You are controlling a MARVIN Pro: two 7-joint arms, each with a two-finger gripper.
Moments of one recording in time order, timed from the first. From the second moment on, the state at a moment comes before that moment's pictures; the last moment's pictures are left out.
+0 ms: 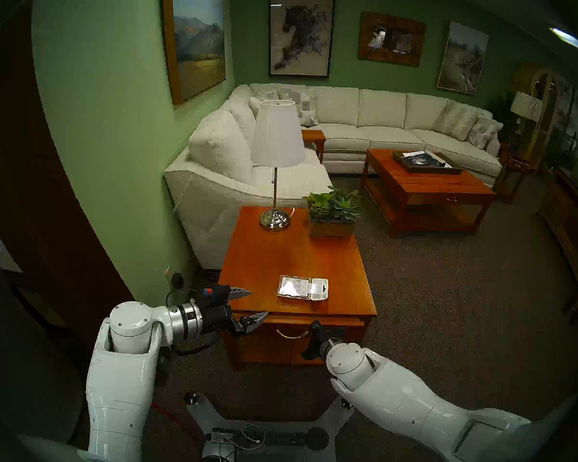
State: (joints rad) left arm 1.72 -1.62 -1.77 -1.69 0.34 0.22 -1.19; right arm -1.44 -1.07 0.73 -1.25 0.38 0.27 -0.21
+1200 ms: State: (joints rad) left arm 1.72 -1.62 -1.77 -1.69 0.34 0.22 -1.19; right arm -1.56 -0.97 0.75 -1.41 0.38 0.16 -0.26
